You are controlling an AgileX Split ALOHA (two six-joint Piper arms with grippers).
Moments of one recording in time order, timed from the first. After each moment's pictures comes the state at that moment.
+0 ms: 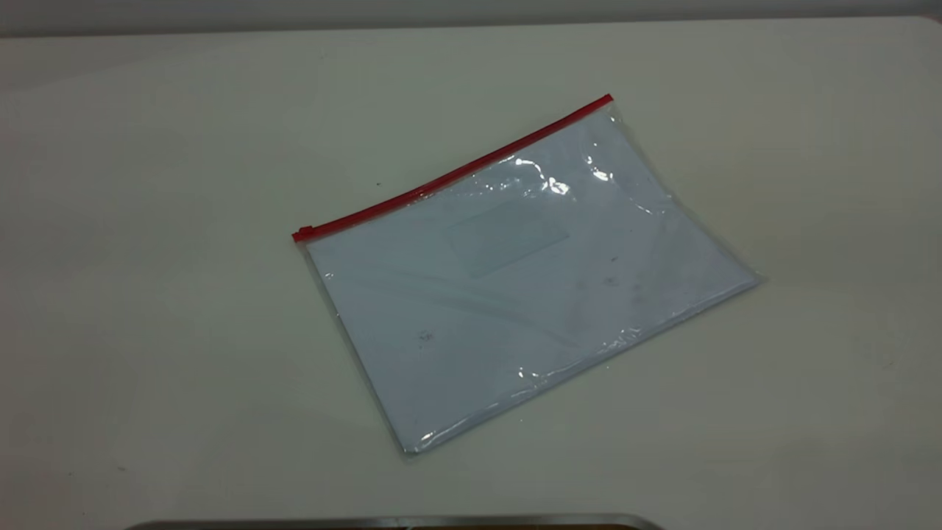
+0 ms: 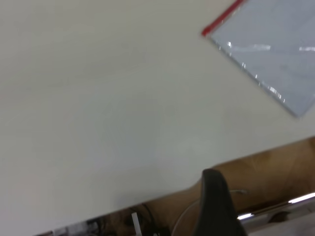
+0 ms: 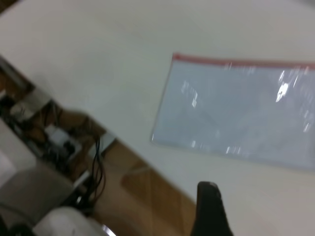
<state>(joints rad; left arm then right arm) -0.31 0.59 -0.85 0.02 1.17 -0.02 0.16 0.46 -0.81 0.54 1.23 -0.48</state>
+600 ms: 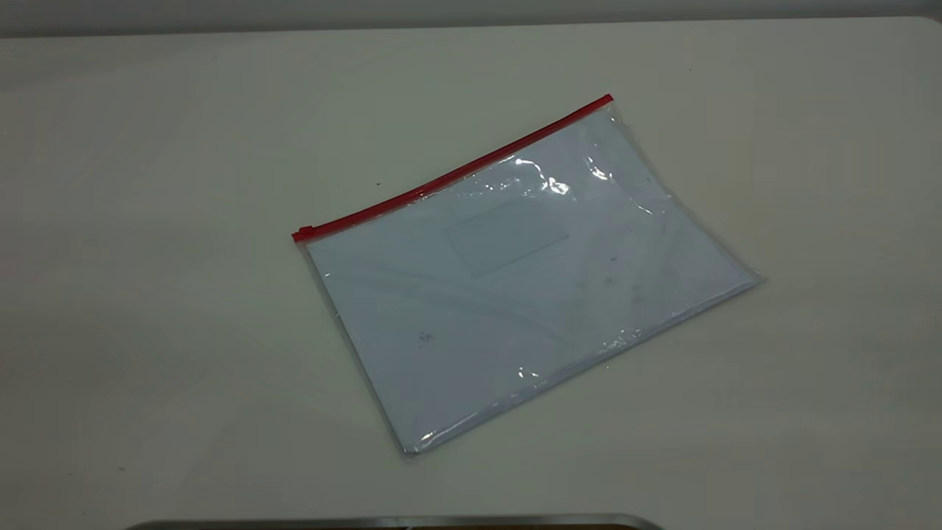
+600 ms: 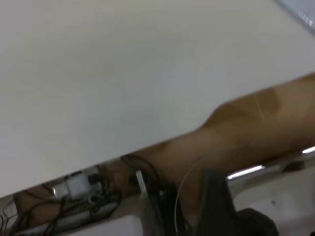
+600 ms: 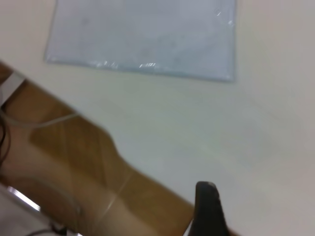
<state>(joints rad) -0.31 0.38 -0.53 0.02 1.17 0.02 0.16 0.19 -0.49 0.22 1.17 -0.42</state>
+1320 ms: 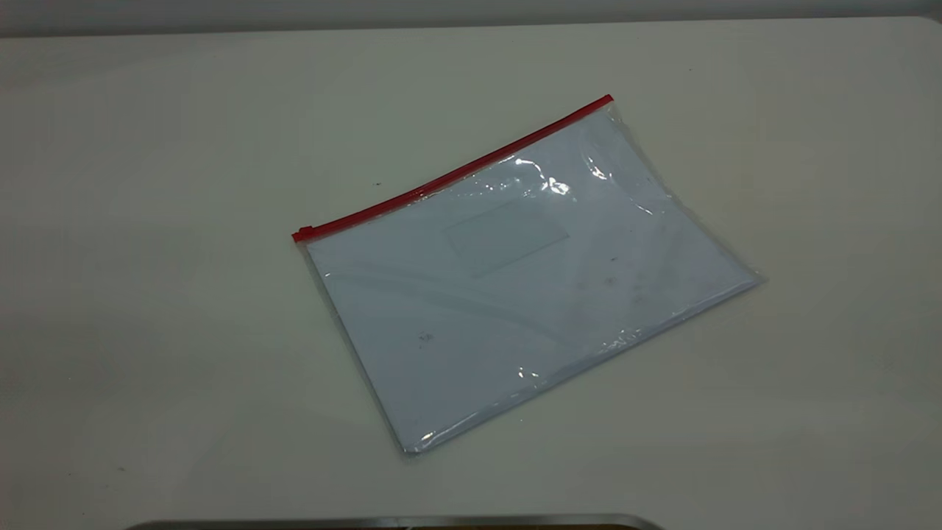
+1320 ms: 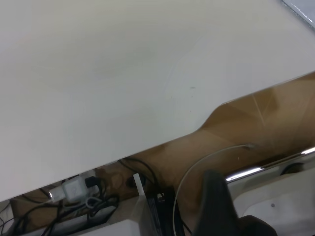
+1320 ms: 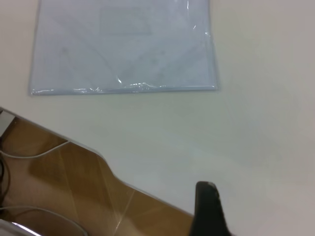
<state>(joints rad) -0.31 0.38 -0.48 0.01 1.12 0.02 0.16 0.16 -0.48 0.19 1.14 -0.29</state>
